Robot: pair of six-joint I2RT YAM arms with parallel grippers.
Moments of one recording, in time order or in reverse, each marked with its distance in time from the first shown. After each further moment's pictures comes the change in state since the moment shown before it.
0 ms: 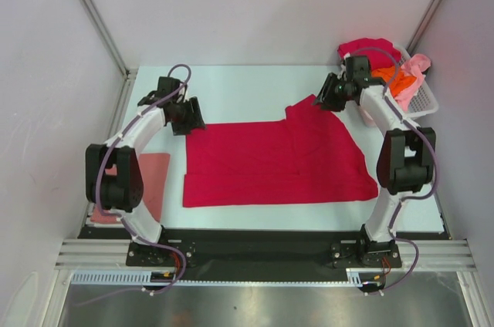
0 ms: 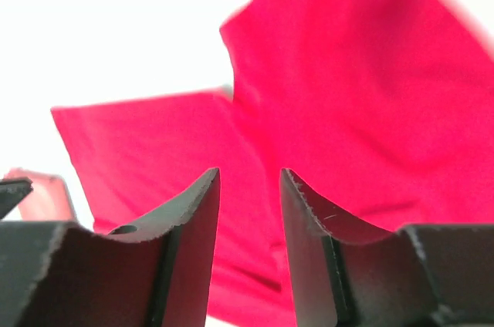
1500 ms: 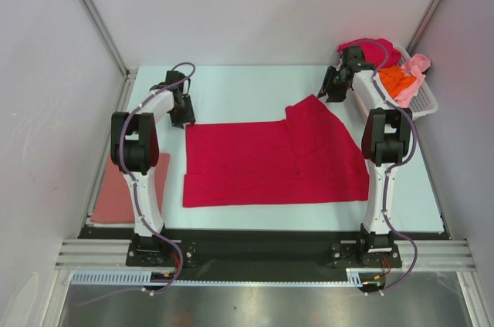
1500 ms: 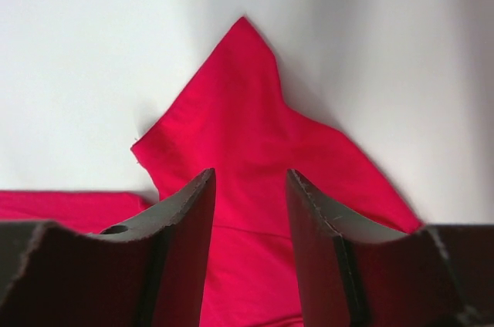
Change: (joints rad) left arm 0.060 0.477 0.362 -0.025 -0.230 0.051; right arm -0.050 0.447 0.521 -0.159 0.113 -0.106
